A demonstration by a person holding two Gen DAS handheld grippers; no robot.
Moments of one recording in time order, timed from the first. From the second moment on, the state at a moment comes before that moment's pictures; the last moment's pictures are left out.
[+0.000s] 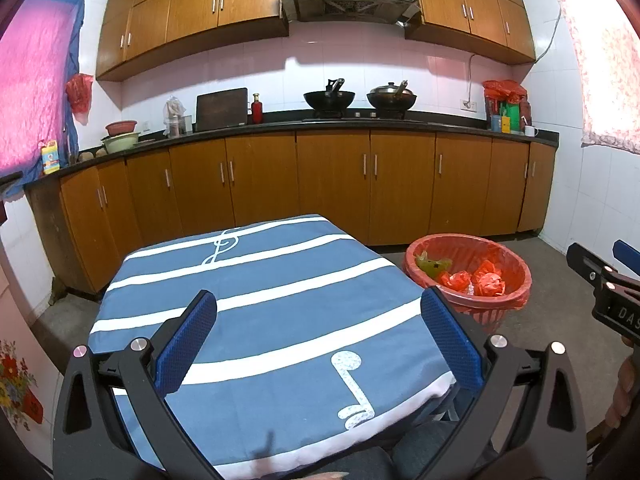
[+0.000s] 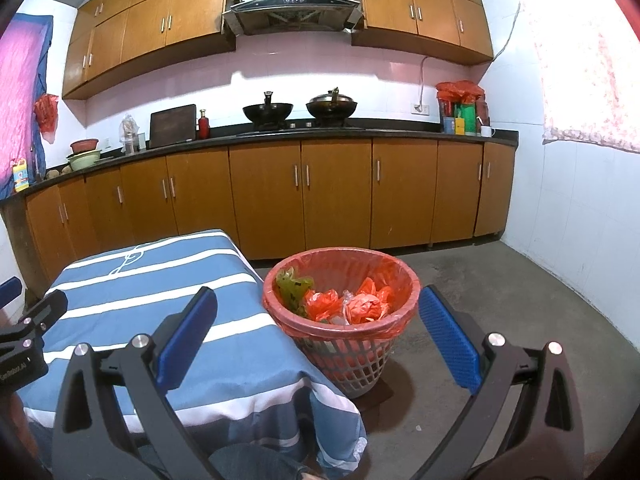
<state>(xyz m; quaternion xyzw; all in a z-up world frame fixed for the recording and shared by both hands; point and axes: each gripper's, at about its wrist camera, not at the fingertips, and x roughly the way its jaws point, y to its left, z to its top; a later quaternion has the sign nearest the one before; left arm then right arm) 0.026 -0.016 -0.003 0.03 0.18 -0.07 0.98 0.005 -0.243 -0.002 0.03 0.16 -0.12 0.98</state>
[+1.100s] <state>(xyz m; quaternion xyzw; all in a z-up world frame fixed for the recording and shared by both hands) 0.023 -0.018 -0.001 0.03 0.18 -0.08 0.98 0.000 -0.242 0.000 0.03 0.16 -0.12 0.98</state>
